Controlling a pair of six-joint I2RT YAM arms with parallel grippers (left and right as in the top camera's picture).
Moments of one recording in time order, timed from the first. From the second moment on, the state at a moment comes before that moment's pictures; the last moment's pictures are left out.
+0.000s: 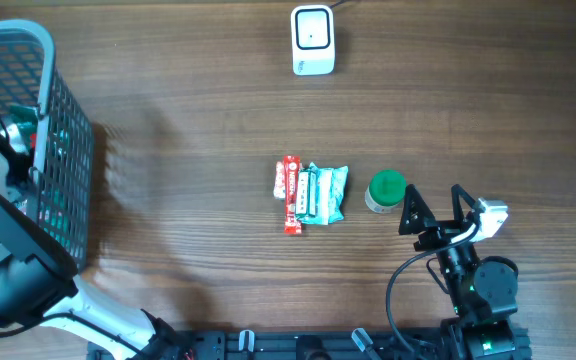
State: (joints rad) left arm 0.67 1.93 1.40 -0.81 0.02 0.05; right arm 0.16 0.09 0.01 0.00 -0.01 0.41
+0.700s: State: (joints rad) left arm 0.65 1.26 1.71 -0.84 0.33 -0.36; right arm 0.16 0.09 0.01 0.00 -0.01 0.41
